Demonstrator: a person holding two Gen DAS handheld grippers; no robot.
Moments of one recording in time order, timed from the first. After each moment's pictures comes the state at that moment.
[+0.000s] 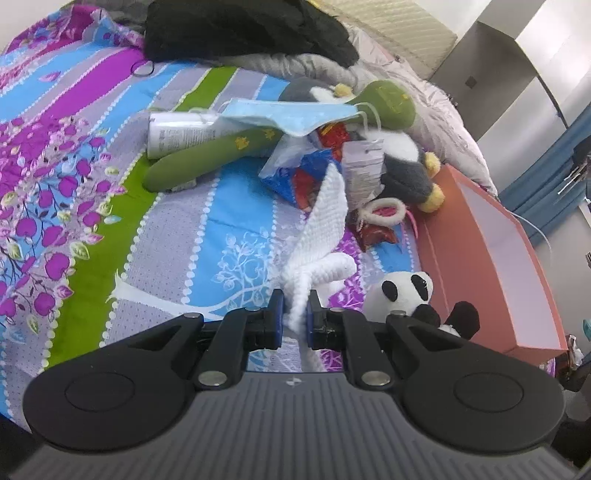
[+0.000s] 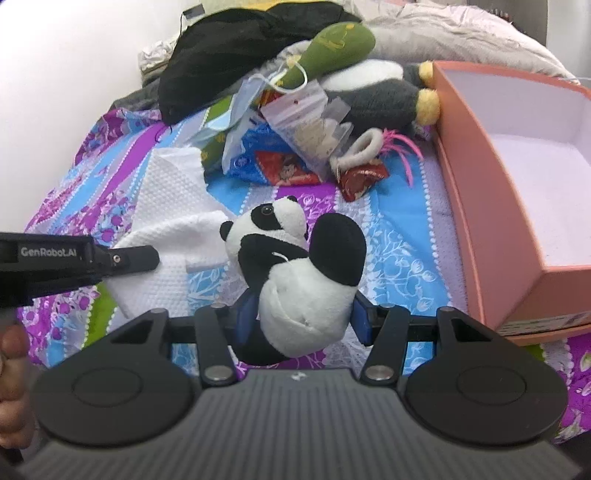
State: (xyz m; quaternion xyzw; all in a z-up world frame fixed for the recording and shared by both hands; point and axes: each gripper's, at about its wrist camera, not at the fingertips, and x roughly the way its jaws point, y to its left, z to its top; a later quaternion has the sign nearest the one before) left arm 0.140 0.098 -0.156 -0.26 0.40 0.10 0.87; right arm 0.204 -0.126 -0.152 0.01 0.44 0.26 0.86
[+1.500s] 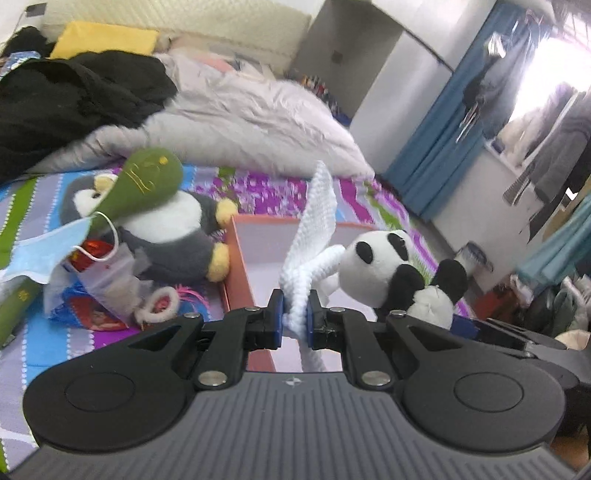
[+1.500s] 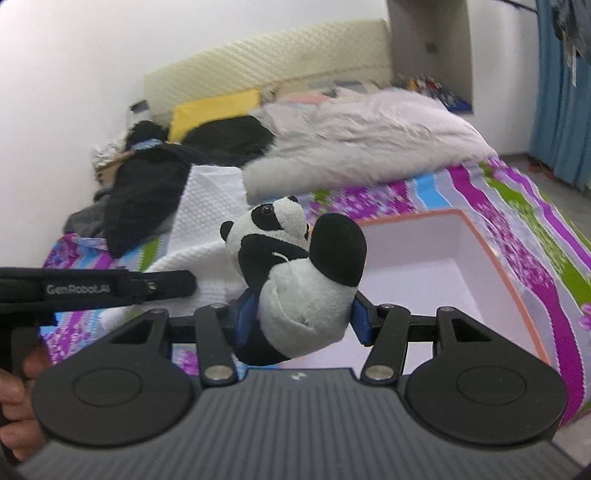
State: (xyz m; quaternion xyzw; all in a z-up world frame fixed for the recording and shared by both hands) left arm 0.295 -0.082 -0.009 -0.17 0.37 -0.09 0.91; right arm 0.295 -0.278 -0.018 0.04 0.36 0.16 0.92
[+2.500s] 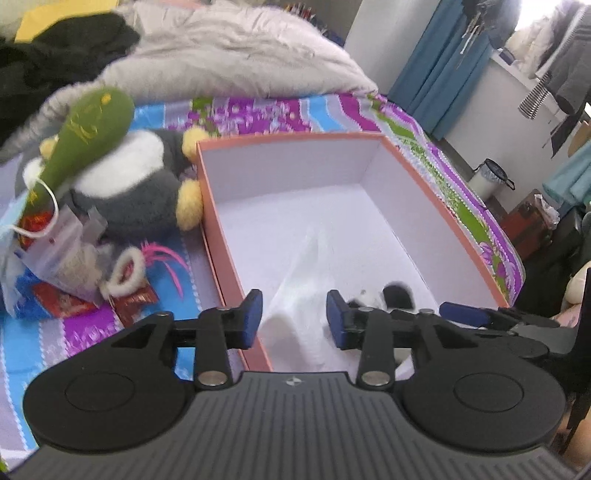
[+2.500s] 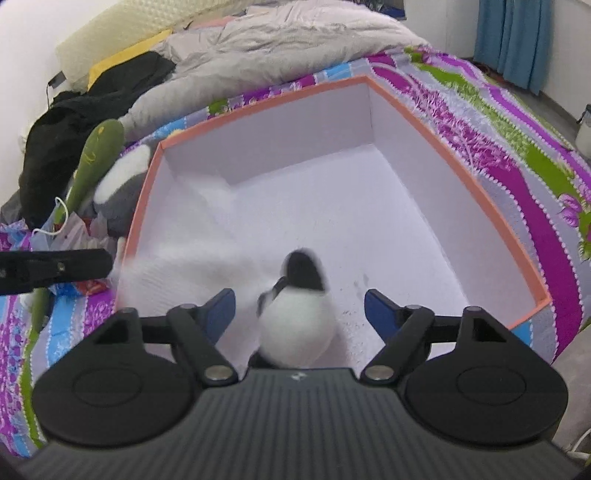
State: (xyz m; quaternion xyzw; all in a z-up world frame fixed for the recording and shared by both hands) left arm 0.353 -0.136 -0.087 -0.08 0.46 -0.11 0.88; right arm 0.323 -0.337 -0.121 0.07 0.46 0.08 0.88
